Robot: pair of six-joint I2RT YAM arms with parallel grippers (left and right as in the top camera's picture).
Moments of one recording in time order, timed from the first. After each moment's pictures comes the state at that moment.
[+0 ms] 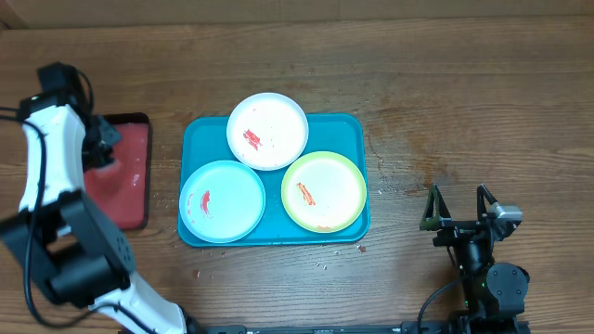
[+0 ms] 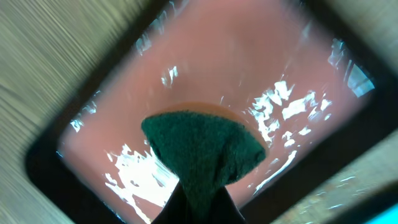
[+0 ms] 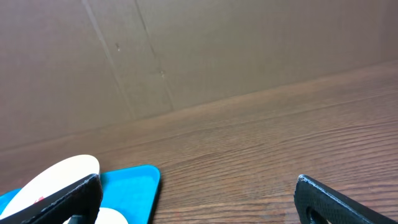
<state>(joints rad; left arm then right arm) 0.41 1.90 1.58 -1.00 -0.22 -0.41 0.04 0.01 0.02 -0.03 -0.03 0.28</state>
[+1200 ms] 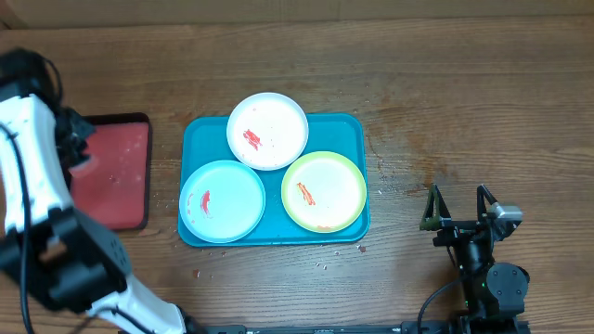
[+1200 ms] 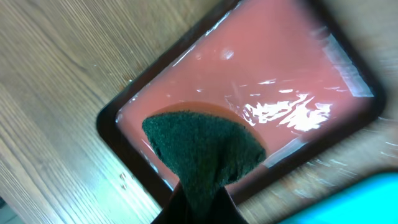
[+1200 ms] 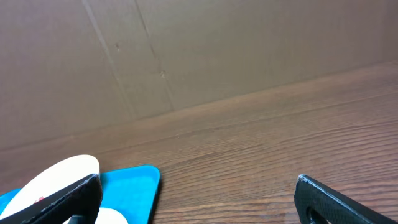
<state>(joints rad) 0.46 1.87 1.83 -1.32 -0.21 -0.47 0.04 0.01 0.02 -0.03 -0.03 0.28</state>
